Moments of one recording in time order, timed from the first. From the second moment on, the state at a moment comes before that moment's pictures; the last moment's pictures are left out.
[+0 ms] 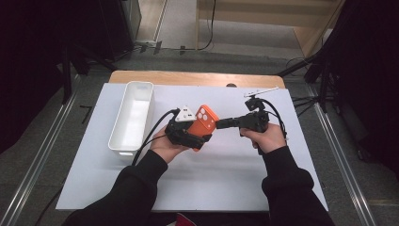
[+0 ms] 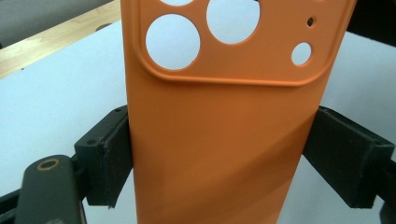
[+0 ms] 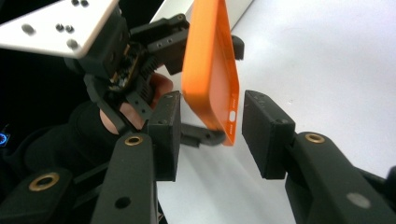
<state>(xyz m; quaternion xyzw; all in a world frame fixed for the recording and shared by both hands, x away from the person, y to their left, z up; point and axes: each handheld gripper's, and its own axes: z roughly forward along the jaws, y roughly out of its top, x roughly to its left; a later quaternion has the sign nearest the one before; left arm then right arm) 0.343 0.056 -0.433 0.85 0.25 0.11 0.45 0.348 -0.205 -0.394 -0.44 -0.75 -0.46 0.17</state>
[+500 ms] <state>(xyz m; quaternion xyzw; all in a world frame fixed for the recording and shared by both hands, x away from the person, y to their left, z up) 0.347 0.068 -0.420 0.84 0.28 0.10 0.45 0.347 -0.206 -0.401 -0.44 -0.76 -0.44 0.16</state>
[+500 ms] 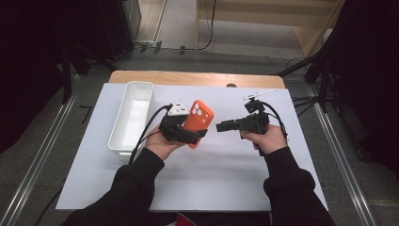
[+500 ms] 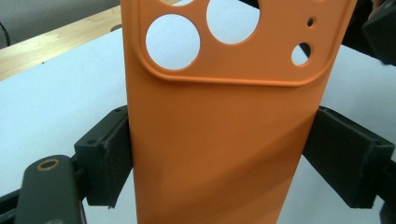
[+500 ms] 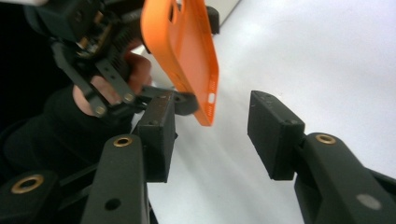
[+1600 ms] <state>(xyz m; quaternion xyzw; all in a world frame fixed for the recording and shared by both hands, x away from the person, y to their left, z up) 0.348 0.090 -0.390 0.82 0.31 0.08 0.47 0.337 -0.209 -0.423 -0.40 -0.81 -0.42 0.08</state>
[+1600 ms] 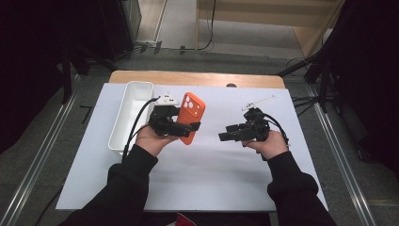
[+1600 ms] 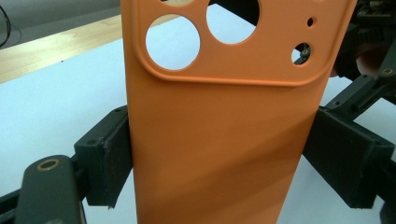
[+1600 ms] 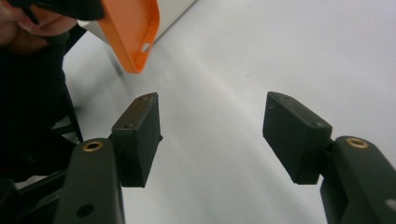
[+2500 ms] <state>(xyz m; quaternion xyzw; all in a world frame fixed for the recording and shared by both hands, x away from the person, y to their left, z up) 0.352 0.112 -0.372 0.81 0.33 0.08 0.48 0.311 -0.212 -0.436 -0.37 -0.83 -0.41 0.05</state>
